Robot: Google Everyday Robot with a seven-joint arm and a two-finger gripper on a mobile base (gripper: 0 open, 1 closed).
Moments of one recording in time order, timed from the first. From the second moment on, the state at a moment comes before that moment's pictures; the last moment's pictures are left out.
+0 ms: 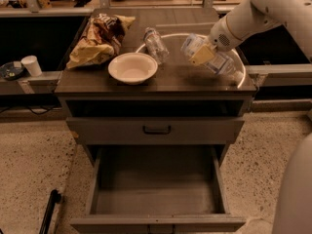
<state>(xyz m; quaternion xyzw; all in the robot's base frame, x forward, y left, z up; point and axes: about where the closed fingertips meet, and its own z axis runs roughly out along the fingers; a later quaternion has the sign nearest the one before) 0.711 -0.149 0.864 -0.47 0.81 0.12 0.31</state>
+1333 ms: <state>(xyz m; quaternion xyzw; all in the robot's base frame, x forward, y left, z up) 0.528 -0.049 0.838 -0.58 0.72 0.20 0.32</state>
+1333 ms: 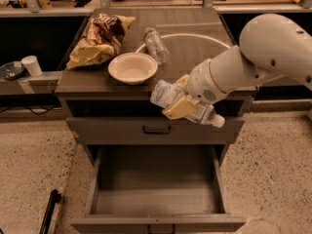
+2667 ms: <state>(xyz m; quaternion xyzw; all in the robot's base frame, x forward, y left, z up) 0.487 -0.013 0.655 -0.62 0.68 0.20 0.34</state>
